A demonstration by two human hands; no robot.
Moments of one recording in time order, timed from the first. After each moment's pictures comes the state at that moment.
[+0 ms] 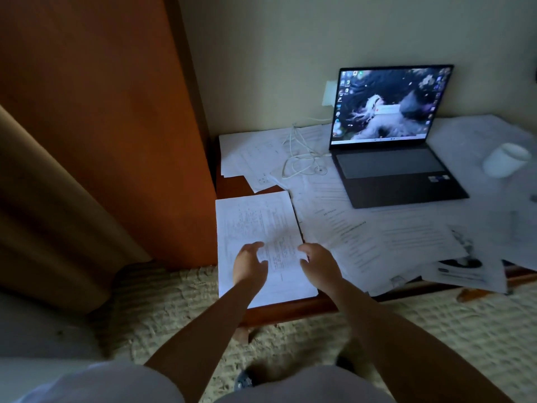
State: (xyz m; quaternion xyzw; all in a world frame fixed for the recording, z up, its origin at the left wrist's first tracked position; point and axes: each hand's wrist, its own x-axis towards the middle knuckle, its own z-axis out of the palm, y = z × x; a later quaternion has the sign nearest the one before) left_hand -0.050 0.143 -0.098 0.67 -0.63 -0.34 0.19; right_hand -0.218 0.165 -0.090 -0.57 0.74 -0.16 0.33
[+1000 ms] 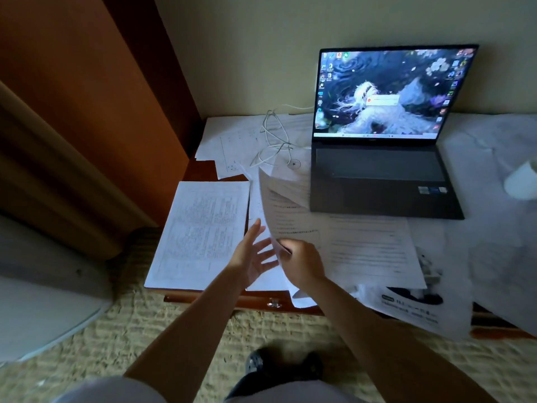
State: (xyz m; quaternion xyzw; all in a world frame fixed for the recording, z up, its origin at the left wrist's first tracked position) left_hand -0.230 0.153 -0.068 0.55 -0.17 -0.71 0.40; right_hand -0.361 0.164 -0.072 -0.66 0.61 -0.25 0.35
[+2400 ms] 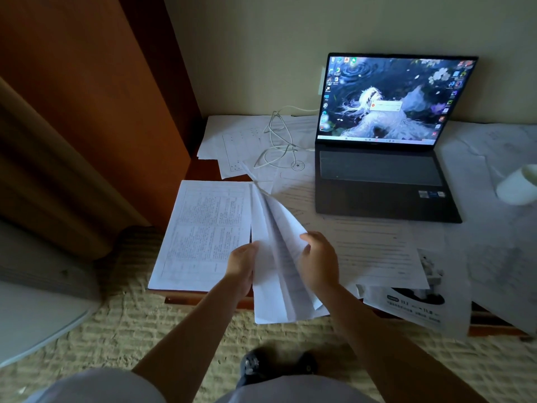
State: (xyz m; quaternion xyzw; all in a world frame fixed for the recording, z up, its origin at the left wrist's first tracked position) left_hand -0.209 0.166 -0.073 0.67 -0.17 -0.61 0.39; right_hand -0.359 0.167 -0.068 -0.59 0.71 -0.28 0.27
